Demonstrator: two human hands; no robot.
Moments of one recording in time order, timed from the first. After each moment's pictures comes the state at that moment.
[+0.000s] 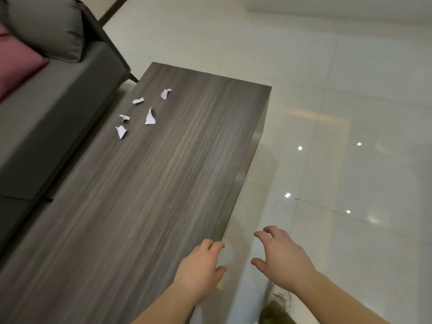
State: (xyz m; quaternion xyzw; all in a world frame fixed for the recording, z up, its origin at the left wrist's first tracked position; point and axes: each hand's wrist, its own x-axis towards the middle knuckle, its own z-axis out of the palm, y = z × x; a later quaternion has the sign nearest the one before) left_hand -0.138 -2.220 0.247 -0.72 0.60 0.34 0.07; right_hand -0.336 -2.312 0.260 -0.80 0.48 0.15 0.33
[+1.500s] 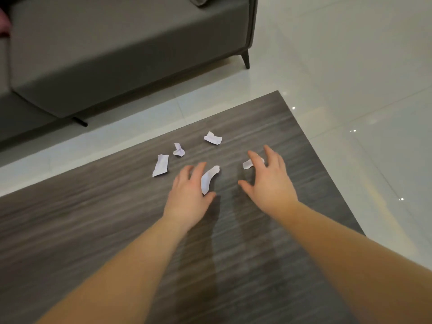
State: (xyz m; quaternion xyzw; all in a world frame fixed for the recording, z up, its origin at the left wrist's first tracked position) left_hand 0.198 -2.592 0.184 -0.93 0.18 0.23 -0.21; right_hand 0.128 -2.782 0.178 -0.95 0.22 0.08 0.22
